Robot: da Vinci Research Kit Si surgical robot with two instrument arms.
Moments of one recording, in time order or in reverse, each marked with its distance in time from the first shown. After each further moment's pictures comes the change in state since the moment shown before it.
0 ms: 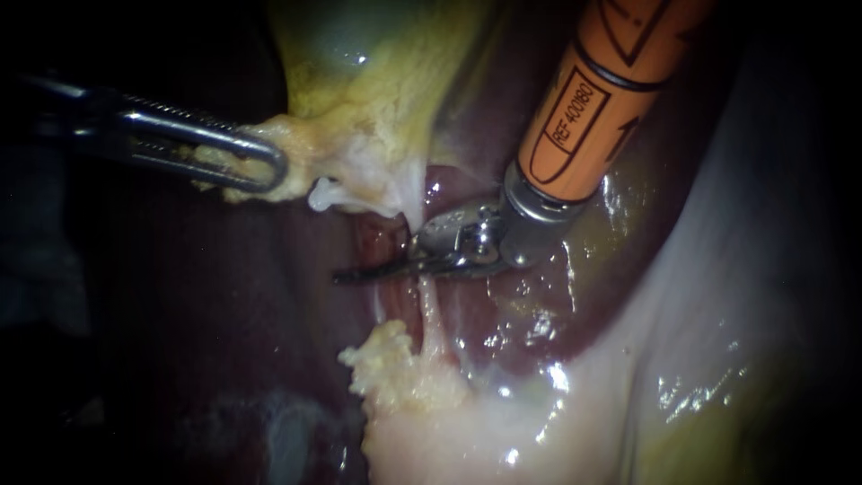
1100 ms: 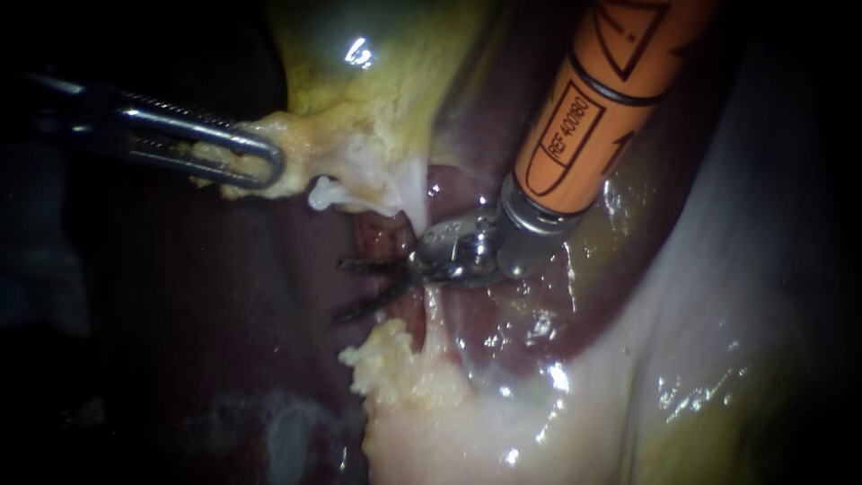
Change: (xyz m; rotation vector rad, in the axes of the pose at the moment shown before) right arm 0.000 -0.002 0.000 0.001 0.045 0.000; left arm 0.000 -0.001 0.000 -0.004 -0.002 0.001
